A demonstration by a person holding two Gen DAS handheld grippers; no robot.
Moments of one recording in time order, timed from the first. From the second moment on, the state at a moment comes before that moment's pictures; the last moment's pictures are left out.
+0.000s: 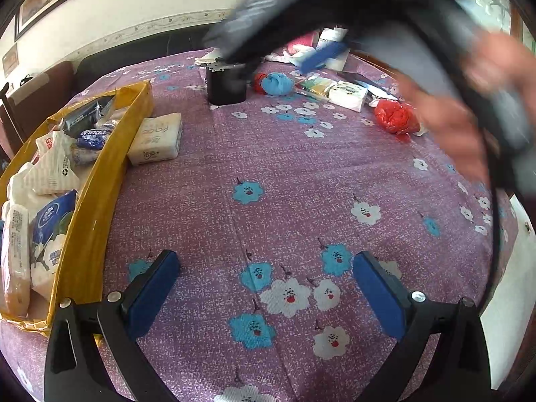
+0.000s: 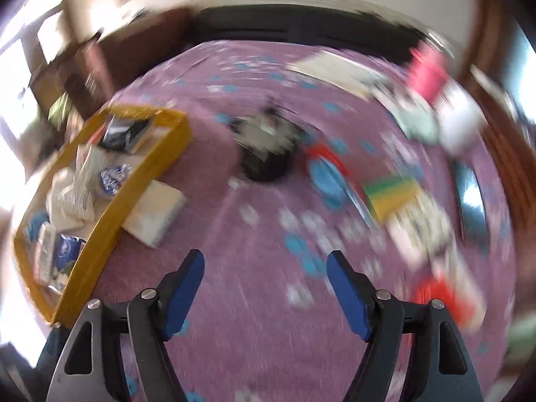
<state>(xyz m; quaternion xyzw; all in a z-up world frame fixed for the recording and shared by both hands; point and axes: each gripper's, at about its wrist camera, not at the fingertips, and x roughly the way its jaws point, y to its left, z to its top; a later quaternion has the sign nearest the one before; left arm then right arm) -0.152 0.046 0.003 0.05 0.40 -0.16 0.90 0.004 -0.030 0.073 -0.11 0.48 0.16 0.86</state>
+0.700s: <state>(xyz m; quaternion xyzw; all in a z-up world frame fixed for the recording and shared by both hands) -0.157 0.042 0.002 0.06 0.40 -0.17 0.90 0.046 0.060 0.036 -0.16 0.53 0.23 0.80</state>
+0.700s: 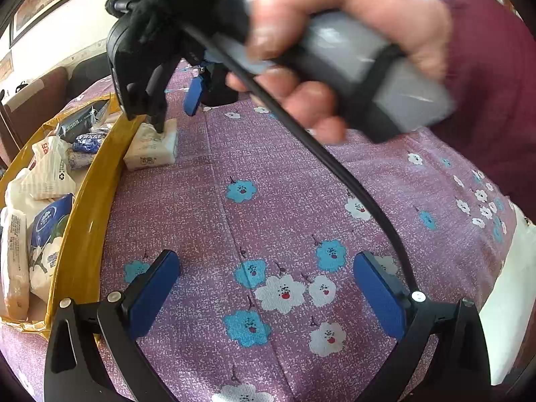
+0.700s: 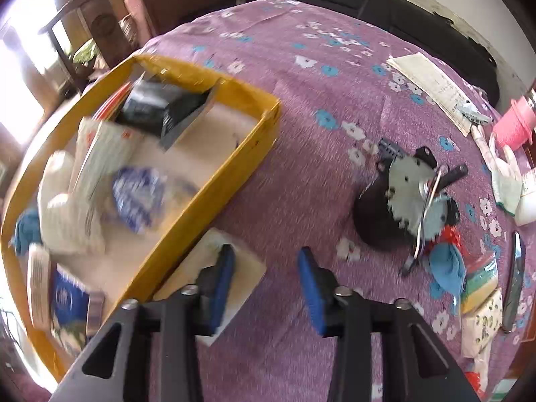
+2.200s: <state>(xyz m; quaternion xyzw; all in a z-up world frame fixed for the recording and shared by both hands) -0.009 0.037 0.011 0.05 0.50 -0.07 0.86 -0.032 -0.239 0.044 0.06 0.46 0.06 0.88</state>
